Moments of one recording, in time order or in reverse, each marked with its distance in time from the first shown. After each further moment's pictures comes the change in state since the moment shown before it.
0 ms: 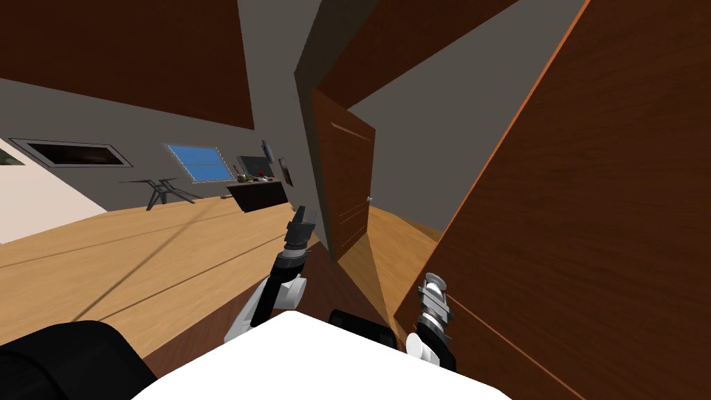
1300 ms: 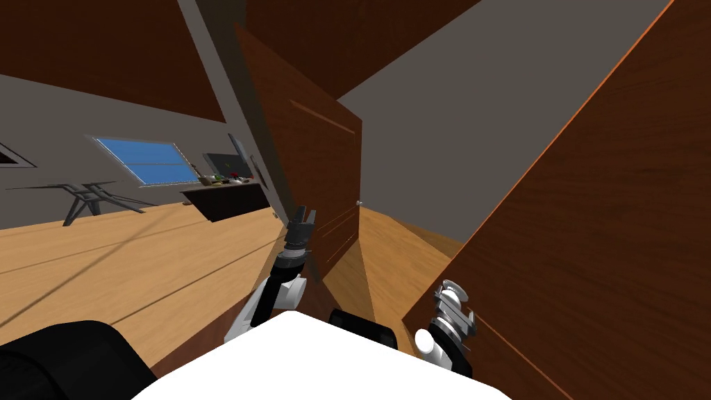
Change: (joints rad) arm -0.032 -0.003 -0.142 0.016 -0.102 -0.017 0.032
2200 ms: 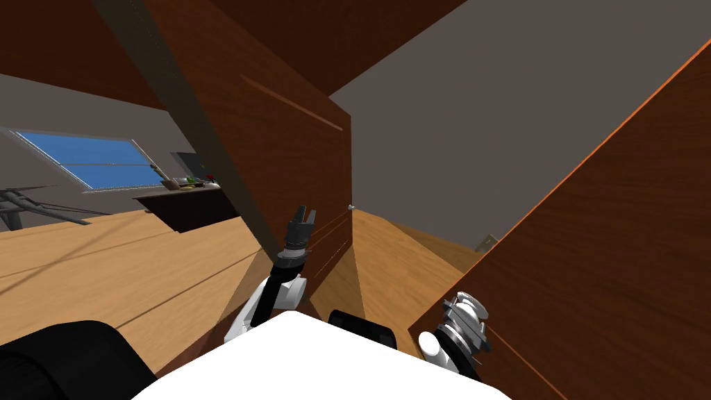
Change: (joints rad) arm 0.020 0.025 -0.073 -0.028 -0.053 -0.006 0.025
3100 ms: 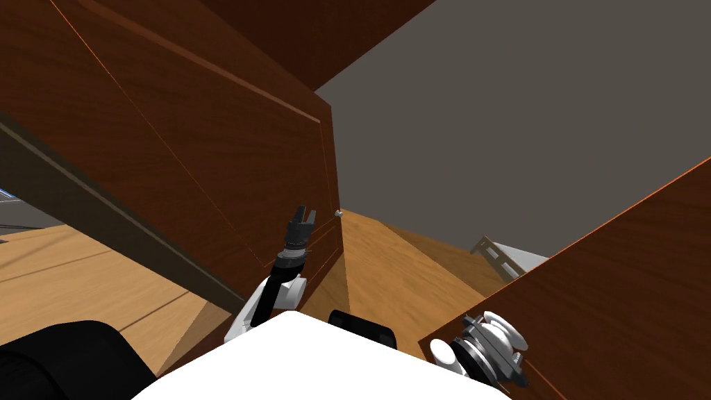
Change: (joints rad) arm 0.016 -0.014 -0.093 -0.013 -0.080 -0.027 0.026
